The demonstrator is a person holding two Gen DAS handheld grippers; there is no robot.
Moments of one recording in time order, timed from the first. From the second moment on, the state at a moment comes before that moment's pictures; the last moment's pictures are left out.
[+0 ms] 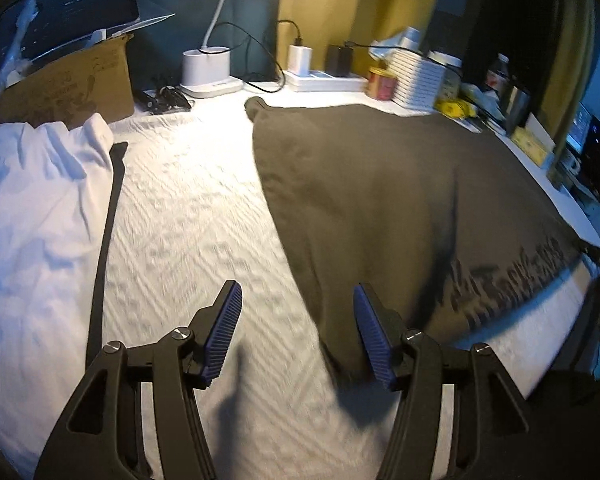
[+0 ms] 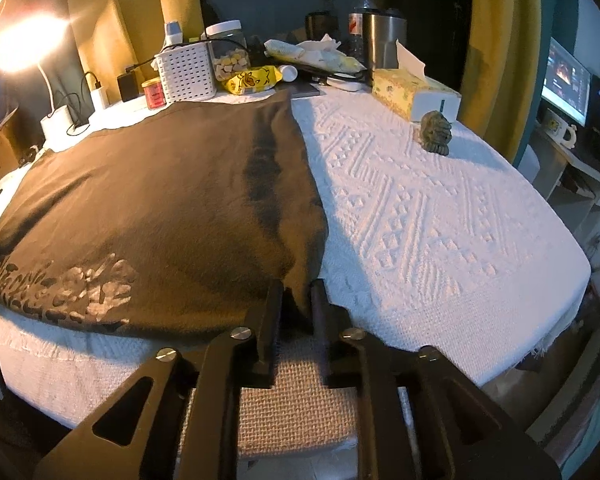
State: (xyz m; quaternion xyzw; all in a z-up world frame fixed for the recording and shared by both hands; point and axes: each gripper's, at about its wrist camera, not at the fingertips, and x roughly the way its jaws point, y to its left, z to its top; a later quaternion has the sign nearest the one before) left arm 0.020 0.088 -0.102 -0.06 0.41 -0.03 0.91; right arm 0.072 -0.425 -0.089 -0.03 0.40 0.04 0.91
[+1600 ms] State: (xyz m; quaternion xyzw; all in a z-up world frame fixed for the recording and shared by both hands) left arm 0.050 0.091 -0.092 -0.08 0.40 -0.02 0.91; right arm 0.077 -0.398 -0.072 -0.02 0.41 0.04 0.91
